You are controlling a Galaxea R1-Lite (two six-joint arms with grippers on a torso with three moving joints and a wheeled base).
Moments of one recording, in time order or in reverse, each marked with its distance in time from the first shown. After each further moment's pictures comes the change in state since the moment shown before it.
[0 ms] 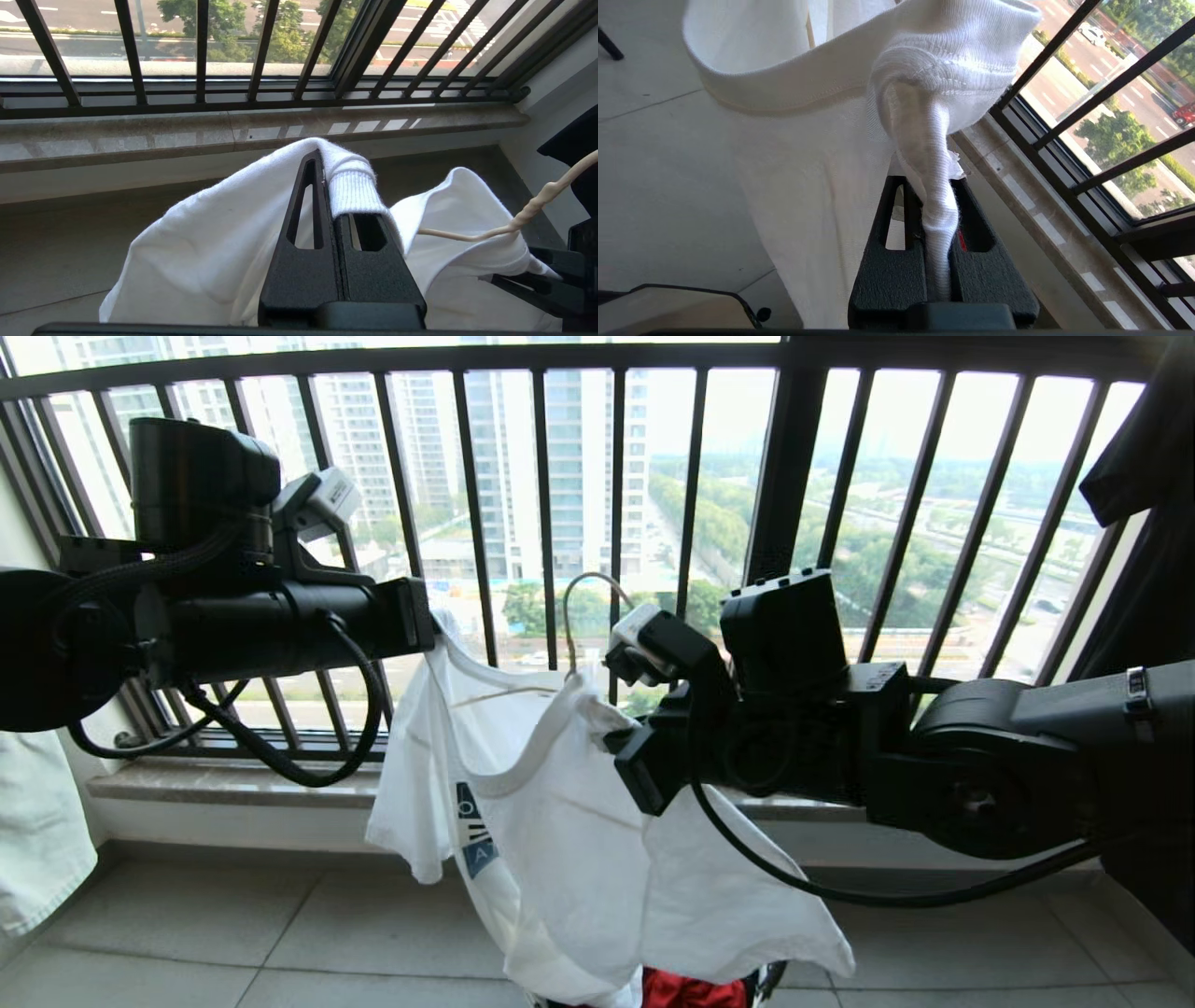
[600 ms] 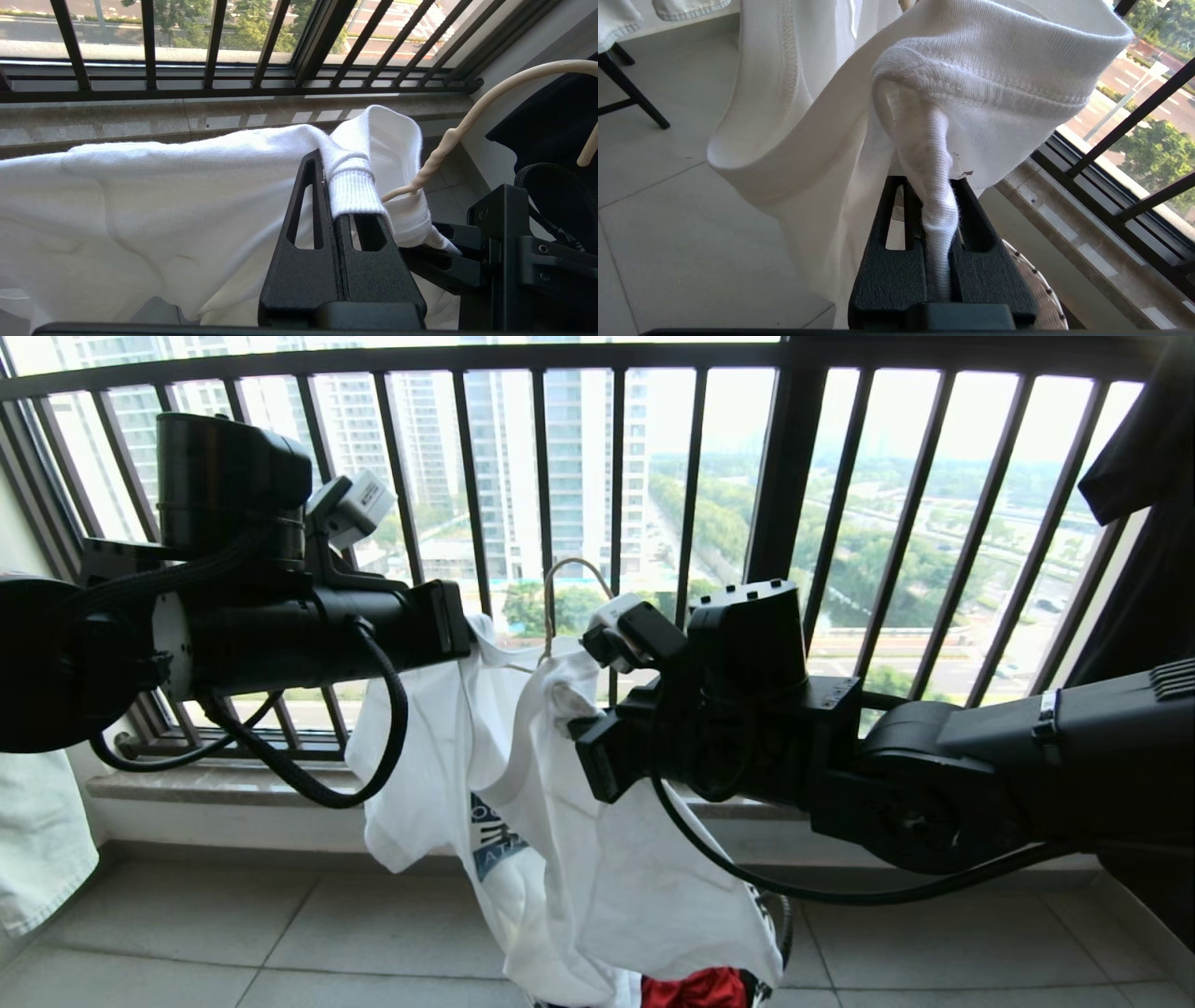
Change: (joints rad) left arm -0.088 -0.017 0.008 -0.003 0.005 -0.084; right arm 0.037 0.065 -0.021 -0.149 0.009 0.131
